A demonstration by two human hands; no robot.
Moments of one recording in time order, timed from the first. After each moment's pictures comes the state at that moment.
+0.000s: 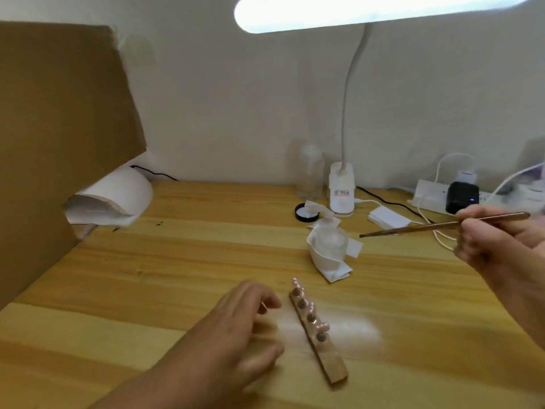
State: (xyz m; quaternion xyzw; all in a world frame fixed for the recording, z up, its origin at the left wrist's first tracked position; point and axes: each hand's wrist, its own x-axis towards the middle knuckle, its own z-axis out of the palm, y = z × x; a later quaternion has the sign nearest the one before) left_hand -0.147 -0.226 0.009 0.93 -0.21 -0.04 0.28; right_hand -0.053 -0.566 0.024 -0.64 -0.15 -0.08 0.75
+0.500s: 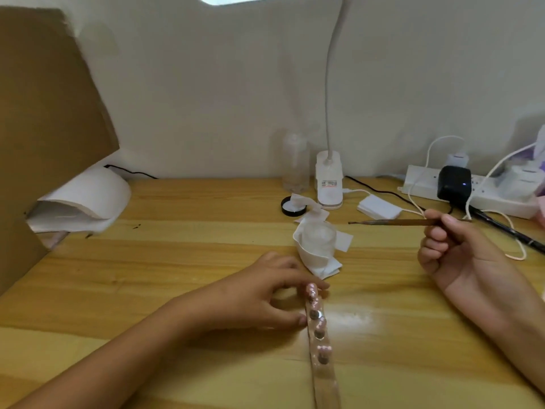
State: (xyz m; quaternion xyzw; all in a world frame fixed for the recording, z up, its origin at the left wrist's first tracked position) left_hand -0.060 -0.246 0.003 0.89 -0.31 -0.15 0.29; right_hand -0.036 -0.541 -0.001 -0.44 0.02 0.03 0.90
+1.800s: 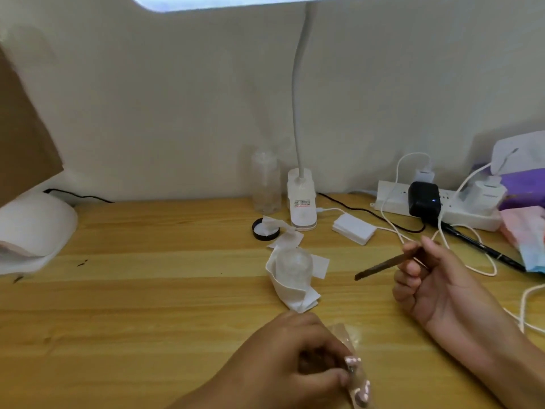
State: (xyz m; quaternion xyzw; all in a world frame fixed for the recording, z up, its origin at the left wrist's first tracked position) left_hand -0.078 -0.305 -0.009 0.86 -0.29 -0.10 0.41; right_hand -0.040 -0.542 -0.004 -0.43 0.06 0.06 0.90
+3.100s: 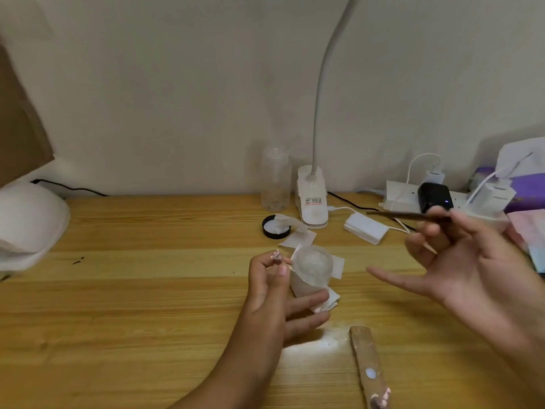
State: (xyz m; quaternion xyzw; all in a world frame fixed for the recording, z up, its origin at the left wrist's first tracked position) left_hand -0.054 -0.289 -0.019 0.56 -0.01 -0.10 0.82; right_hand -0.030 -0.535 0.017 -0.42 -0.03 0.03 0.91
